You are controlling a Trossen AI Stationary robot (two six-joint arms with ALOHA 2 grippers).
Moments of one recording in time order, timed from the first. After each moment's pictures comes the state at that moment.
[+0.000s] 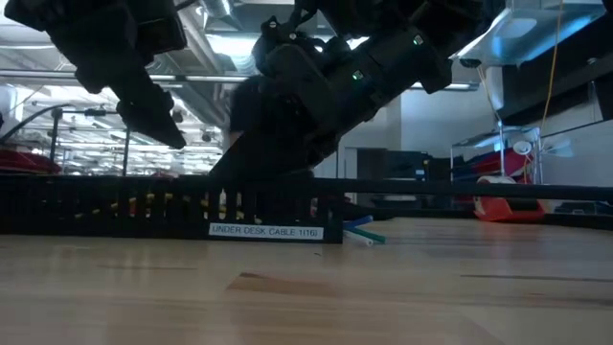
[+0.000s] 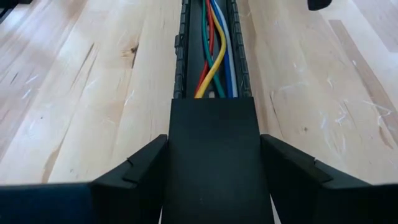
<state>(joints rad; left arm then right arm) -0.32 1.14 0.56 -0.17 -0.19 -0.47 0.23 2.08 1.22 0.23 0.12 0.18</state>
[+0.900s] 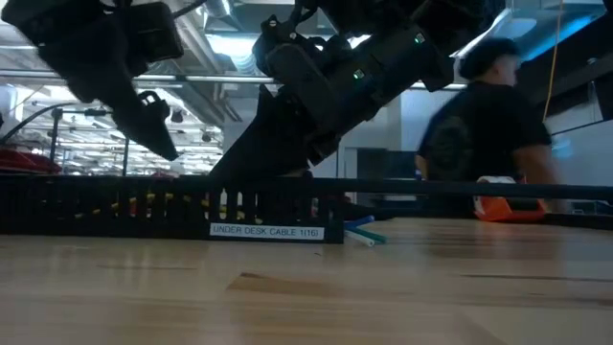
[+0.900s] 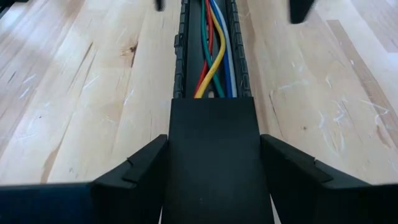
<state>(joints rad) -0.36 1.17 0.56 -0.19 -0.19 -0.45 0.24 2.08 1.22 0.22 0.14 0.18</state>
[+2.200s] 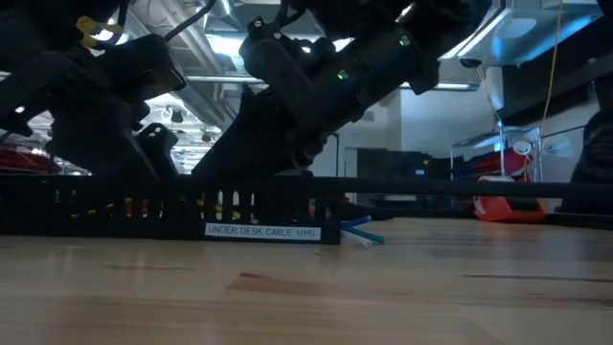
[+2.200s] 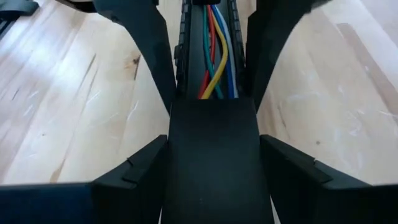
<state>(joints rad) -0.42 1.49 0.50 0.20 -0.33 -0.37 0.23 2.13 1.29 0.22 0.10 0.20</state>
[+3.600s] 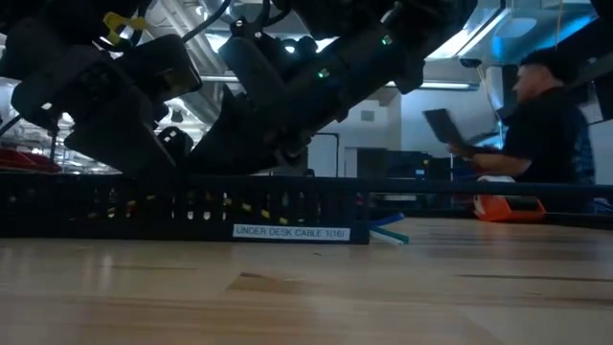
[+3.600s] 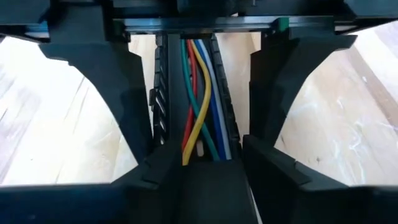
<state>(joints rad) -0.40 1.52 0.51 0.30 -0.29 -0.37 0.23 2.16 1.34 0.20 0.12 0.23</state>
